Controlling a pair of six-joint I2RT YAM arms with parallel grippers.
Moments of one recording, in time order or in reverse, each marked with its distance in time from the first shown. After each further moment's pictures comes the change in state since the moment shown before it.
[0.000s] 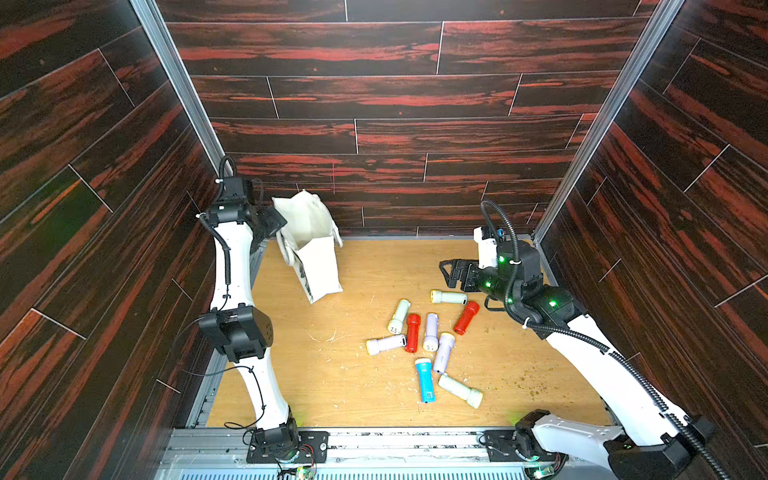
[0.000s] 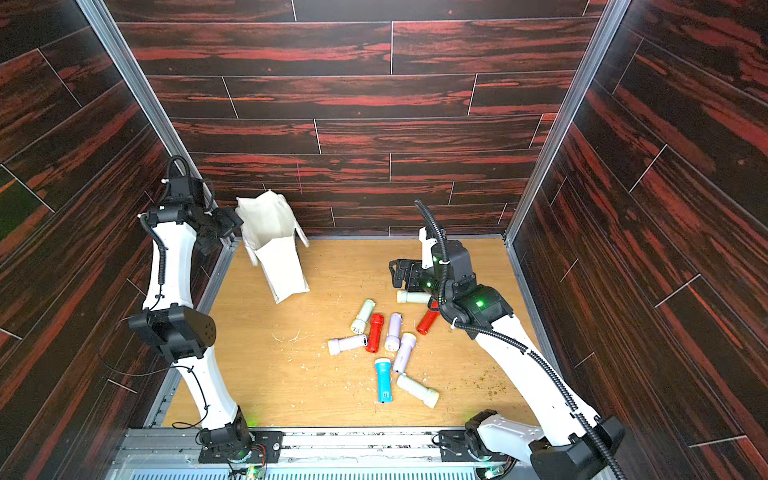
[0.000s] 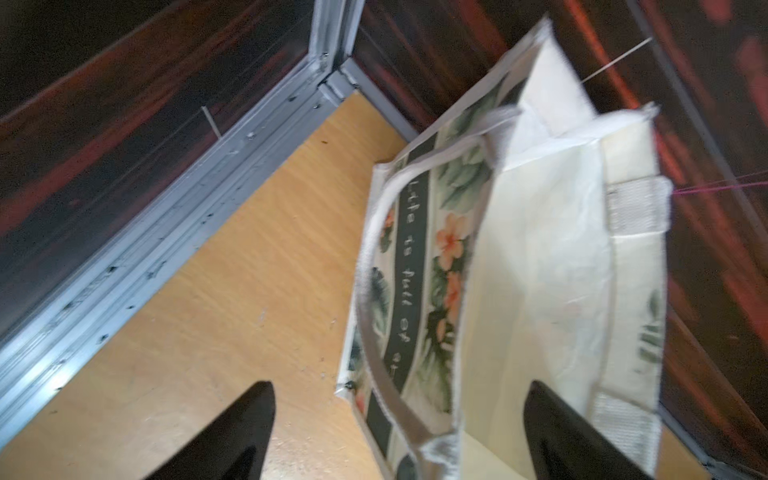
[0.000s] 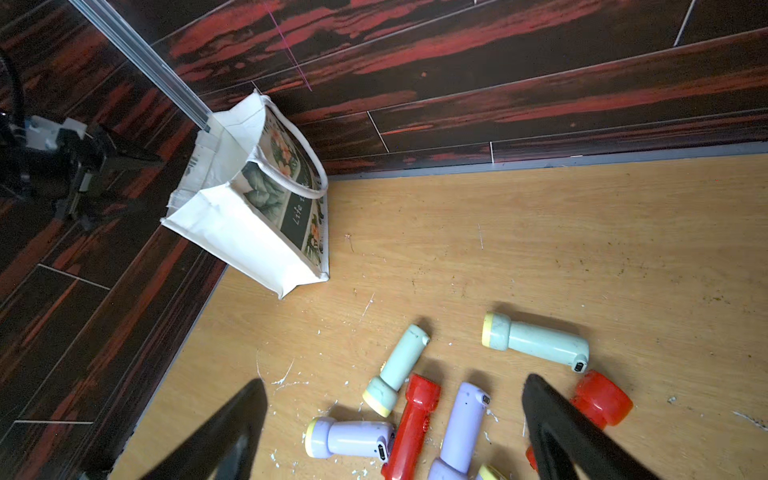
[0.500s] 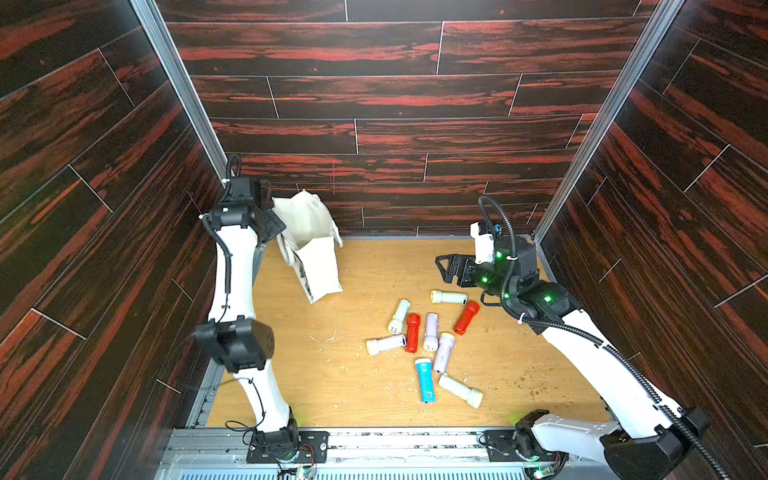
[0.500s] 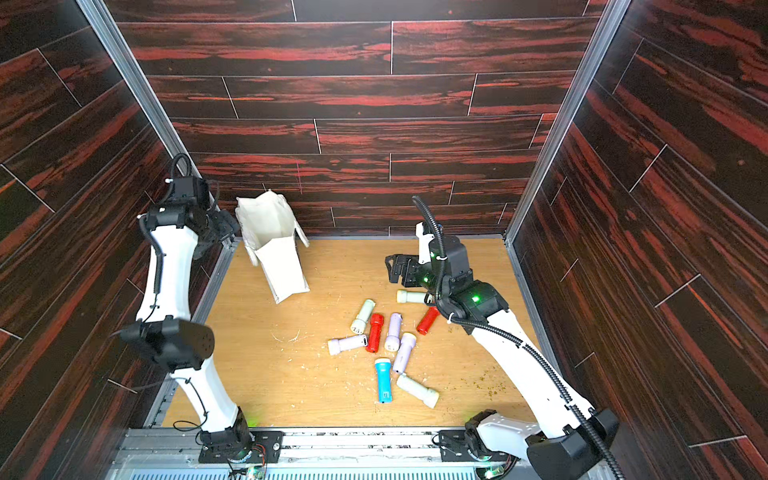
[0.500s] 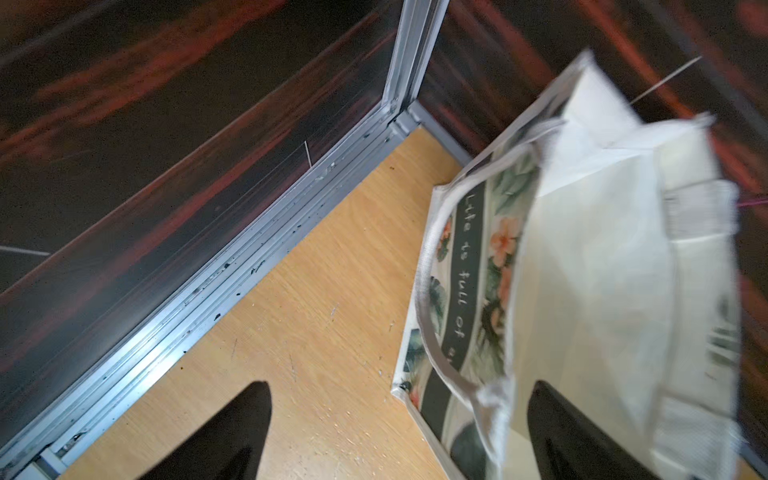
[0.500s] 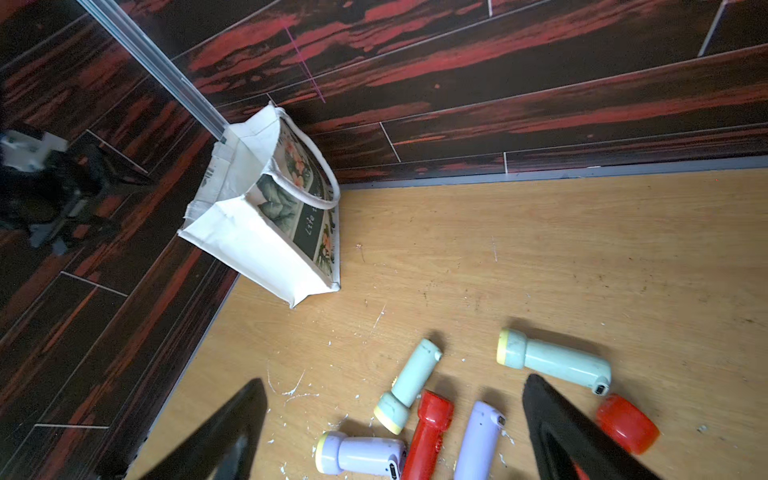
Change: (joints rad) left arm -0.051 -0.094 -0.077 -0.061 -0.262 0.003; right arm -0.002 0.023 0.018 0.034 -0.013 0.008
